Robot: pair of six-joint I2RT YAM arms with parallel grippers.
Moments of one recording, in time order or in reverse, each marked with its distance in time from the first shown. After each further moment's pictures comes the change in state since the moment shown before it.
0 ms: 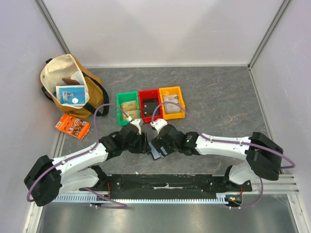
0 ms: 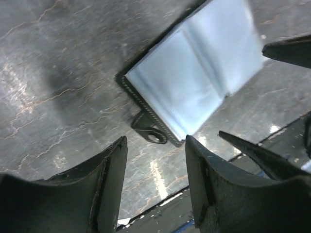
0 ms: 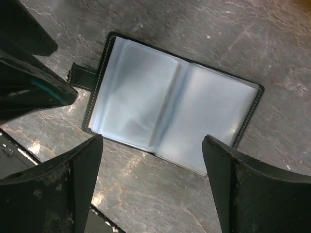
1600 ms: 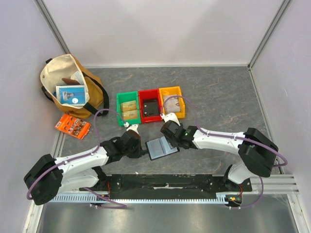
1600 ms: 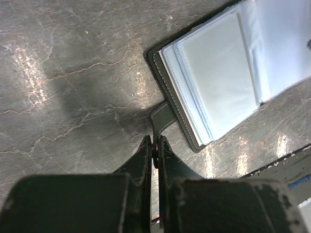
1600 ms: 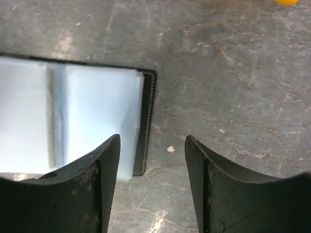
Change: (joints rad) left arm -0.056 0.015 -0.107 0.023 -0.123 -0.094; right arm -0.086 0.100 0.053 -0.150 0.250 0.134
